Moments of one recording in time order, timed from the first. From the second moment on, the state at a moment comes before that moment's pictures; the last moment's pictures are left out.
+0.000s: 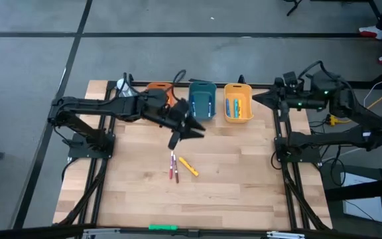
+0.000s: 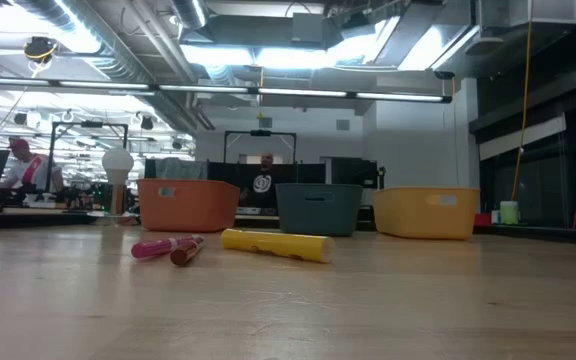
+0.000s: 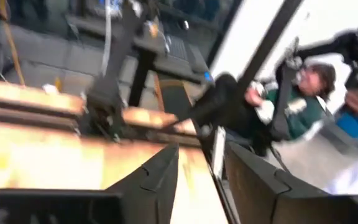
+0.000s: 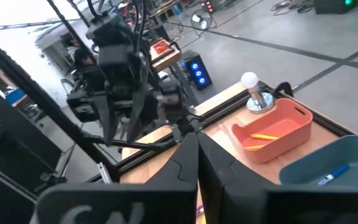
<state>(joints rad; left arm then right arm) 0.02 1.44 1.40 -0.12 0.28 -0.32 -0.23 0.79 1.27 -0.59 -0.09 0.47</state>
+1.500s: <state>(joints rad) -0.27 1.51 1.40 -0.73 0.20 -0.15 -0.21 0.84 1.27 -0.60 -0.08 0.51</state>
